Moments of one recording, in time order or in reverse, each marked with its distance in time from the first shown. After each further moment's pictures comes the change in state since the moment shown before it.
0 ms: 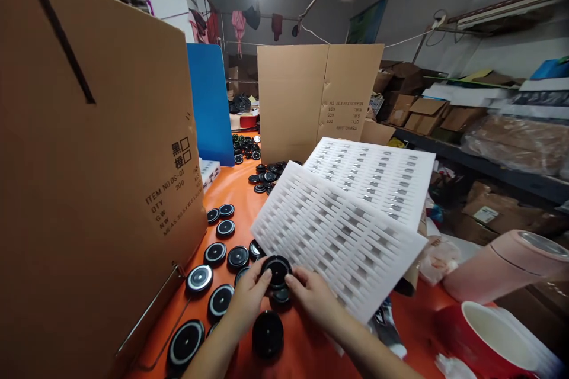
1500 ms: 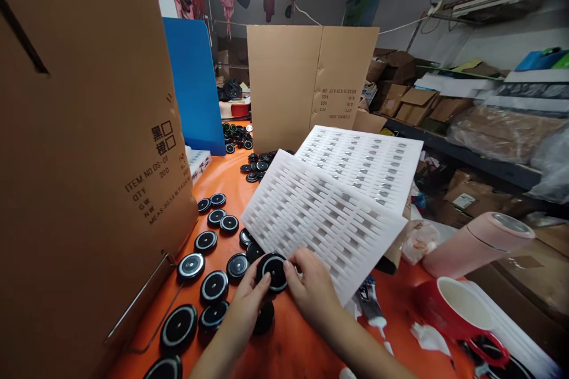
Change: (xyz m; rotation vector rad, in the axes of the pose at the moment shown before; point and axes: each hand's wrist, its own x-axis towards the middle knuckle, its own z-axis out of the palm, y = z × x) left_hand -0.044 0.015 0.027 -0.692 -0.113 -0.270; right_hand -0.024 -0.034 -0.004 -0.380 0.256 -0.130
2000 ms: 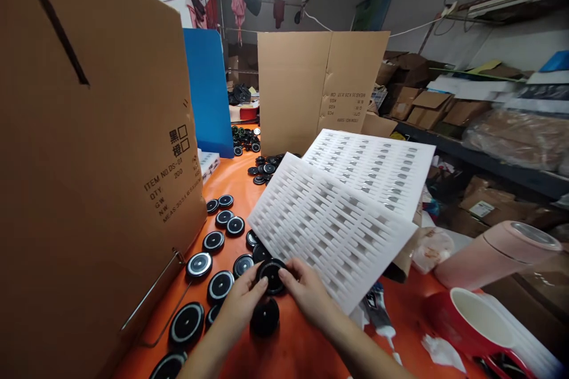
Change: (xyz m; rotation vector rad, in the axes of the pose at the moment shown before) left_hand -0.001 0.007 -0.021 0.302 -0.009 0.035; right_hand 0.000 0.022 0.028 0.583 -0.218 0.156
